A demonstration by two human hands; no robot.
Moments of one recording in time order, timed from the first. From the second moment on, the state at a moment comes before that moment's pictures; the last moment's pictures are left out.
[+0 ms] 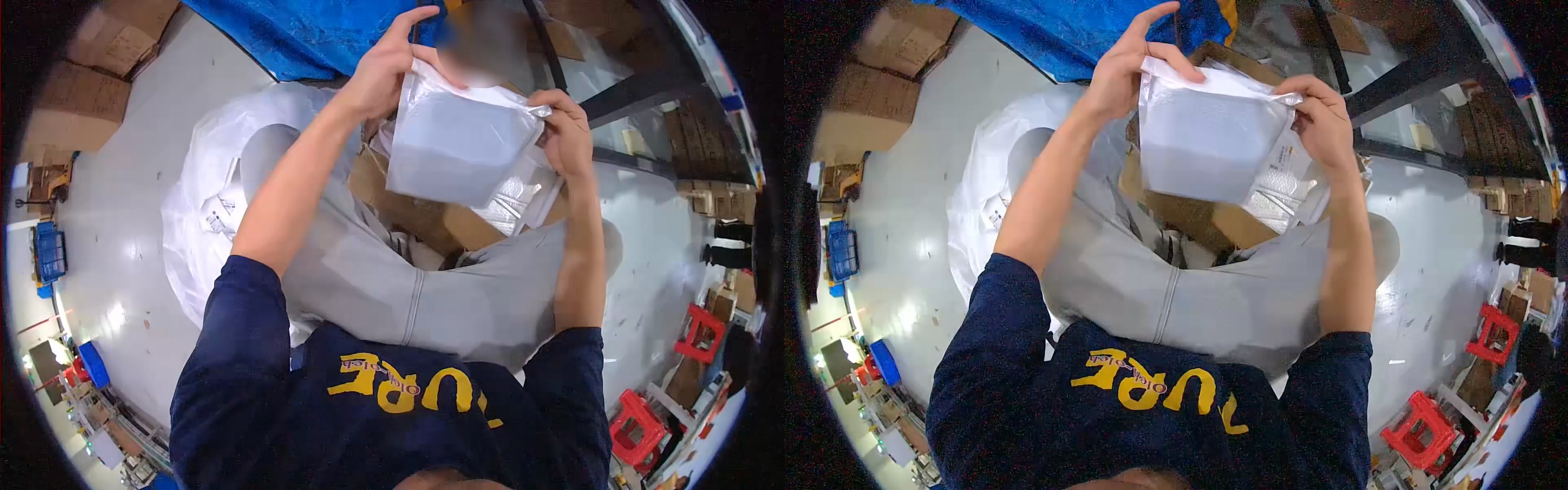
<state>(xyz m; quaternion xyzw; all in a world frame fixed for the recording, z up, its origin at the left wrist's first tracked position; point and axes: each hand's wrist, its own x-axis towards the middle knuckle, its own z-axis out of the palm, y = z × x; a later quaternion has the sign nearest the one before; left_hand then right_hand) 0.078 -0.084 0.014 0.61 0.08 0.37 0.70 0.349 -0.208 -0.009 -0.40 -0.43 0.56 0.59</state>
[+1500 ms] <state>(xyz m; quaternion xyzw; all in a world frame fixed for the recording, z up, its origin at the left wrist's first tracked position) 0.093 -0.066 -0.022 0.61 0.39 0.46 0.52 0.488 -0.233 -0.082 -0.82 -0.54 0.12 0.16</state>
